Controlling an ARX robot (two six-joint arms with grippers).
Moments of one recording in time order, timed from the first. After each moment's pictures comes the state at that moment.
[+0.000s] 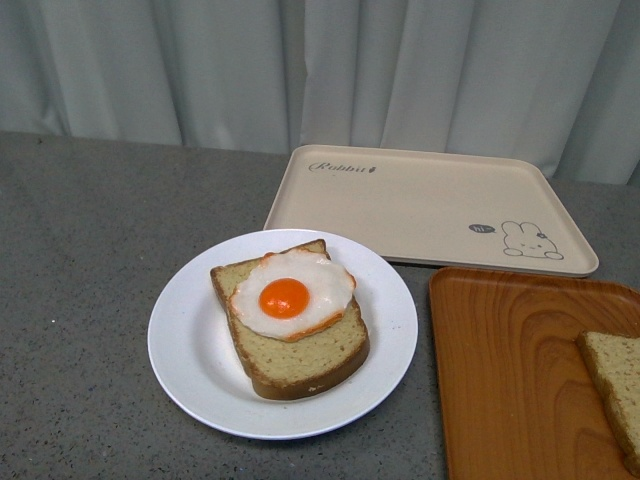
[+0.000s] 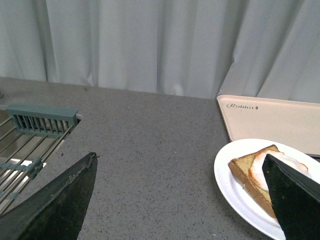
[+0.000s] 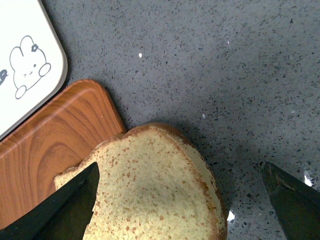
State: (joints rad) left arm 0.00 0.00 0.02 0.00 0.00 -0.01; right arm -0.32 1.49 0.52 0.14 -0.15 0.42
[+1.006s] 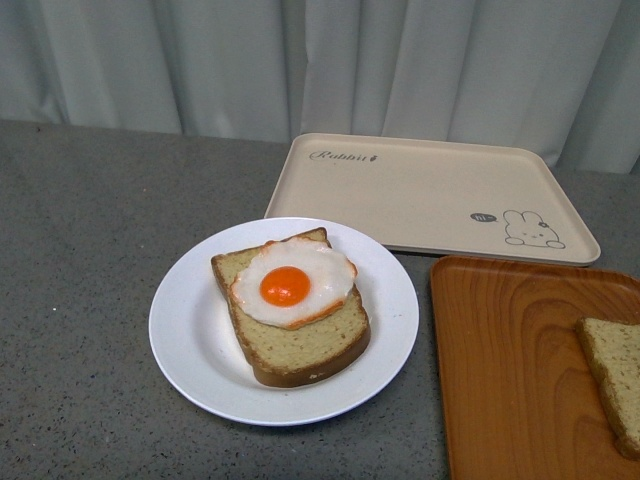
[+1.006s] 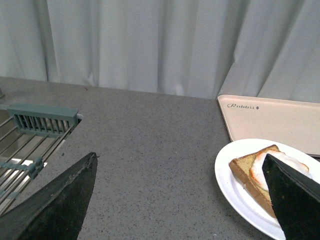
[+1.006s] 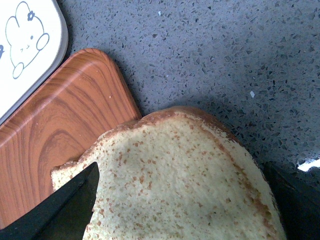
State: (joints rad) left arm 0.00 0.00 0.02 0.00 0.00 -0.01; right arm -0.27 1.68 0.50 0.32 -0.22 0.51
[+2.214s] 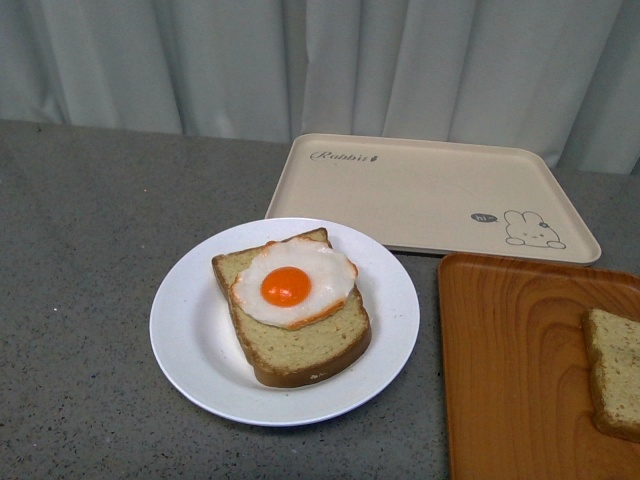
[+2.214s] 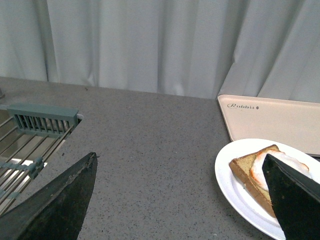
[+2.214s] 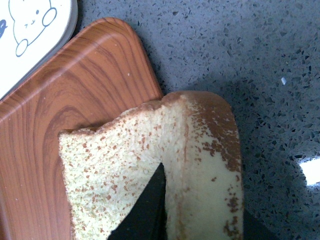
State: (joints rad) left arm 0.00 0.00 0.02 0.00 0.00 0.00; right arm -0.25 1.68 0.51 0.29 -0.21 0.48
